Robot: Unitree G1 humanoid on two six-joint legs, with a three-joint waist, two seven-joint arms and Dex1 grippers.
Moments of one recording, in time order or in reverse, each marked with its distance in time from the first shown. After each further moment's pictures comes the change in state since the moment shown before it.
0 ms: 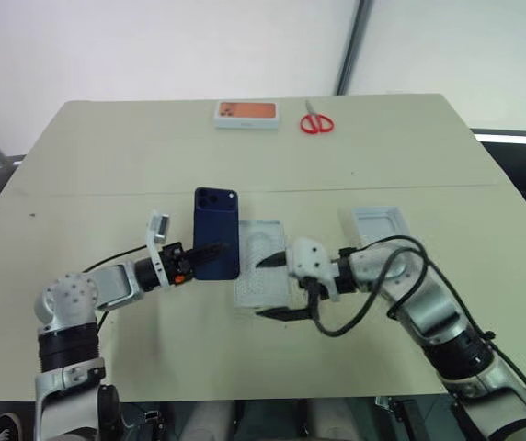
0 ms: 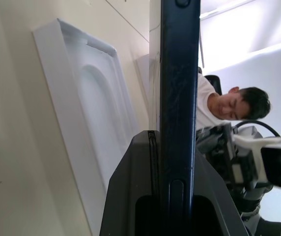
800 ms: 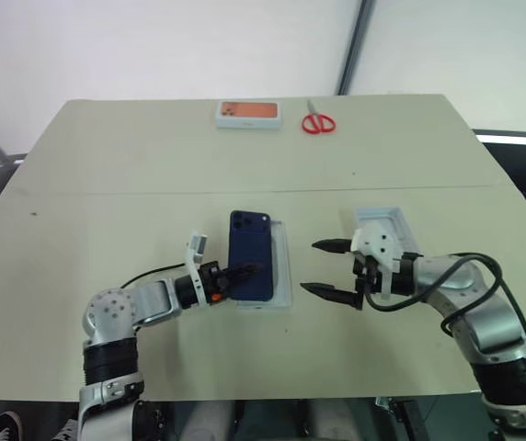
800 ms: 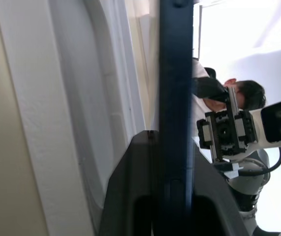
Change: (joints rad) left arm 0.072 -0.195 -0.041 -0.074 -0.028 0.045 0.173; right arm 0.184 -0.098 -0.205 -0.002 0.084 -0.049 -0.089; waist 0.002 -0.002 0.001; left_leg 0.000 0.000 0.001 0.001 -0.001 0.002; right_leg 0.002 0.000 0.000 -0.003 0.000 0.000
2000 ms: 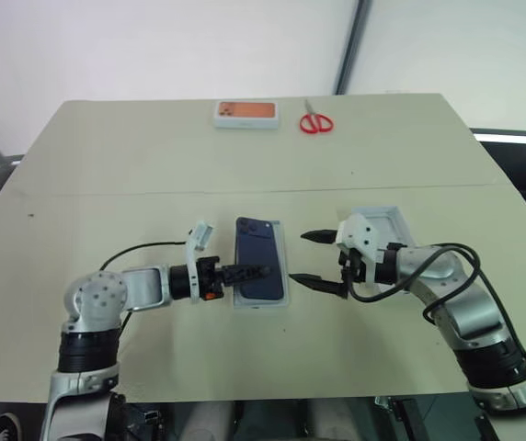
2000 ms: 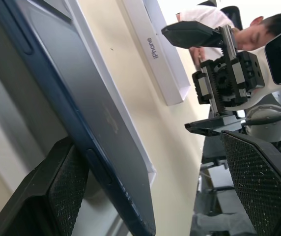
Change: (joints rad) left arm -0.067 0.244 -0.172 -0.126 -0.011 -0.049 -0.082; right arm -0.074 0.033 0.078 0.083 -0.037 -0.072 -0.036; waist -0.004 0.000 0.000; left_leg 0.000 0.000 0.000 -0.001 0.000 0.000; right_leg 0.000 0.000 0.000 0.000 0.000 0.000
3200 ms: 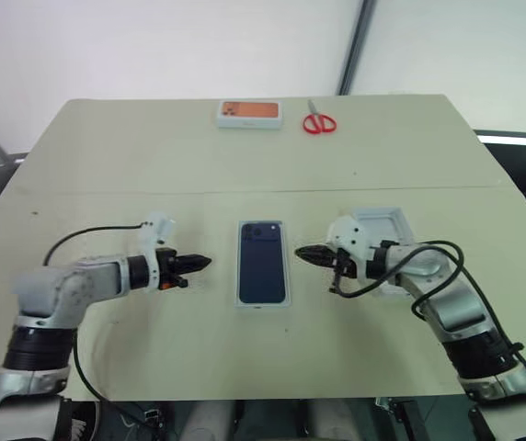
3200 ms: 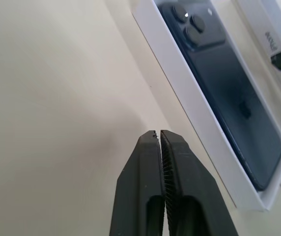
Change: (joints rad) left arm 0.038 0.229 -0.149 0.052 0.347 -0.280 -0.167; right arm -0.055 0.024 0.080 0.140 -0.145 -0.101 -0.043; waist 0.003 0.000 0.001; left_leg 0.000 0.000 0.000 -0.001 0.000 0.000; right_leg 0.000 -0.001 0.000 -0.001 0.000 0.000
